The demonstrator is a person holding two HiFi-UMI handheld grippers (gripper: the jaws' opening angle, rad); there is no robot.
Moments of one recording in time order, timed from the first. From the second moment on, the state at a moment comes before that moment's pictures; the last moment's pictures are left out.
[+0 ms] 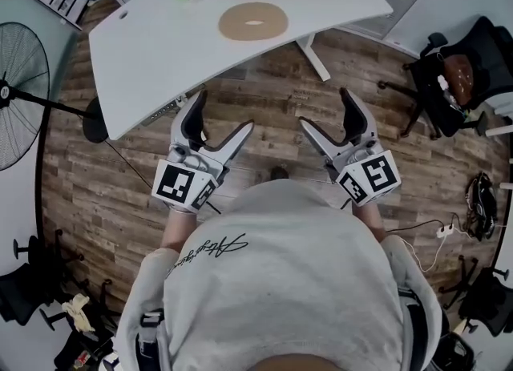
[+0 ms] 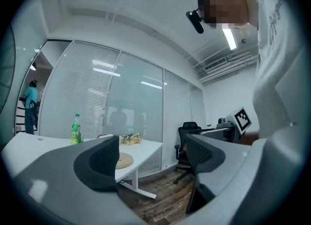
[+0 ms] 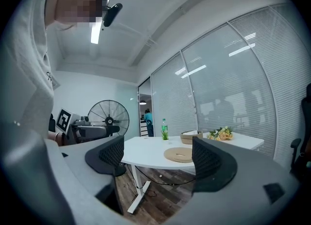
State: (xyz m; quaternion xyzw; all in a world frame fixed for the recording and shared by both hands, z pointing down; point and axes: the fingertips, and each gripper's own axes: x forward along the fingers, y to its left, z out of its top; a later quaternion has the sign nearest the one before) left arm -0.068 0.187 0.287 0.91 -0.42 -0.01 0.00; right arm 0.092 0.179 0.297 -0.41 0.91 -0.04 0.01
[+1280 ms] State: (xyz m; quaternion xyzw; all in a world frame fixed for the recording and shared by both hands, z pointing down) left arm -0.047 0.145 0.283 0.90 -0.44 0.00 -0.01; right arm 0.107 0.132 0.301 -0.38 0.92 -0.04 0.01
